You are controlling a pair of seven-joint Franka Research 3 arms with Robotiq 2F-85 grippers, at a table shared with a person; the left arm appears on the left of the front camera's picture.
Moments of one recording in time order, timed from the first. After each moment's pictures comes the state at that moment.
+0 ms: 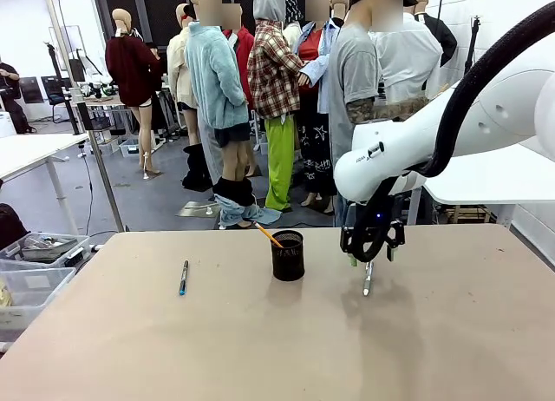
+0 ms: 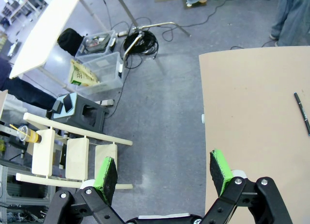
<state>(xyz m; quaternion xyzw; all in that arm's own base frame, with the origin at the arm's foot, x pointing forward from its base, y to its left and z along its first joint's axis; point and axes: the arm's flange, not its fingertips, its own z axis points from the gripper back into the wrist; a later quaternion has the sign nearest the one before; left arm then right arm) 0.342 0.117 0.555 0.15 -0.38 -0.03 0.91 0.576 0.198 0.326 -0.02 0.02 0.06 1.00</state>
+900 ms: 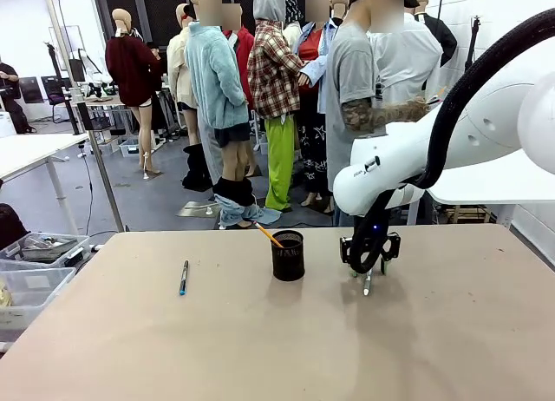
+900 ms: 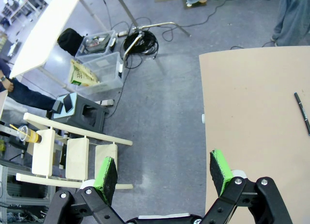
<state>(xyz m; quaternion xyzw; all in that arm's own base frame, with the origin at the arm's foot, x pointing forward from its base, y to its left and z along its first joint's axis) 0.342 0.117 0.555 0.15 -0.38 -0.03 0.91 0.582 0.204 0.298 -0.01 0.02 0.04 1.00</state>
